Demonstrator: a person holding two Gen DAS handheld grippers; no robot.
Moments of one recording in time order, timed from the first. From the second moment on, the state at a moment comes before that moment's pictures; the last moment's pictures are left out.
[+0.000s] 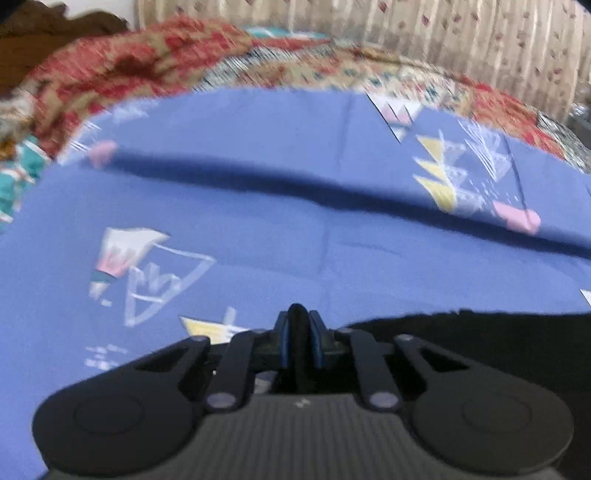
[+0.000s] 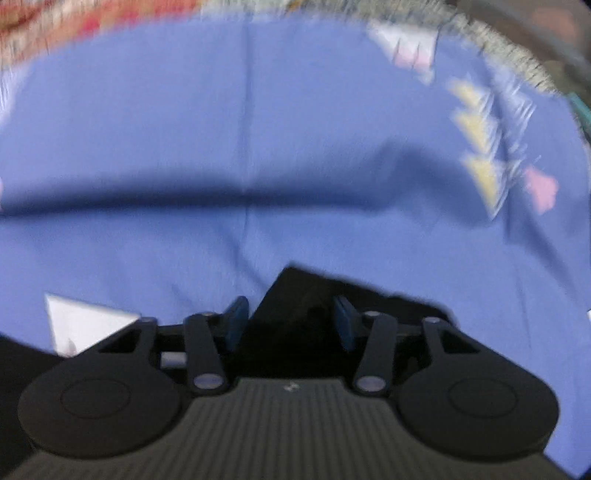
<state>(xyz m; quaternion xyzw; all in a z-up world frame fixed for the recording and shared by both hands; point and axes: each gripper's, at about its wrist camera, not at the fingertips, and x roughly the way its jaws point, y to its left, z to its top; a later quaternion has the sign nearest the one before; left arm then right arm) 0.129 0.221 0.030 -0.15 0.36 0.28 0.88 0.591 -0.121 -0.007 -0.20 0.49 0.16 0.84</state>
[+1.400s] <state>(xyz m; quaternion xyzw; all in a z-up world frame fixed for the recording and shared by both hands) 0.033 0.231 0.105 -0.27 0.20 0.30 0.89 0.500 -0.384 0.108 0.37 0.36 0.01 0.86</state>
